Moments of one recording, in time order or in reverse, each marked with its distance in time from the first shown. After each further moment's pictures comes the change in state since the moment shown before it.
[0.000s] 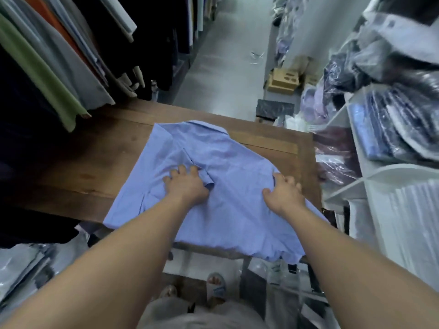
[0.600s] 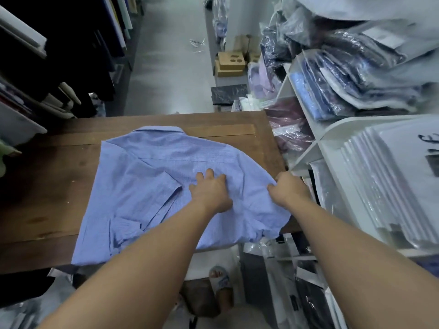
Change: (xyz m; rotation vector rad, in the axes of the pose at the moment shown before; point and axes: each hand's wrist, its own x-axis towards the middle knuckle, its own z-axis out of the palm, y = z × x) left_hand -0.030 0.107 0.023 0.141 -0.163 0.414; right_hand -0.030 0.069 -0.016 0.039 0.076 0.269
